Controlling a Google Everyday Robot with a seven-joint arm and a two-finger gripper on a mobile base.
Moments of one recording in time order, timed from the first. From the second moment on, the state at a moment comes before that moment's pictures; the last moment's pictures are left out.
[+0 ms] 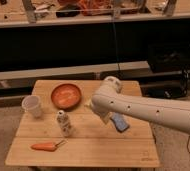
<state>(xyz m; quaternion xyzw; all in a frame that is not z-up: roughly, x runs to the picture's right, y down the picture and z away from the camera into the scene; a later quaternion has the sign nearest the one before) 0.014 0.135 0.745 -0.17 -0.17 -0.40 0.89</state>
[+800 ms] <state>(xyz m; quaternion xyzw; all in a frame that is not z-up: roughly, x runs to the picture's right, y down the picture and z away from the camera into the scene) 0.008 0.141 0.743 -0.17 -0.19 -0.43 0.86</state>
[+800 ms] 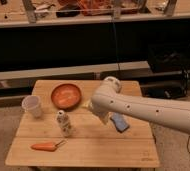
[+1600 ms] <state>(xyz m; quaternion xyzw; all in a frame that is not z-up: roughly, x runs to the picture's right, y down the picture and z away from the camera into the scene) -0.003 0.144 0.742 -0.17 -0.21 -0.47 0.84</state>
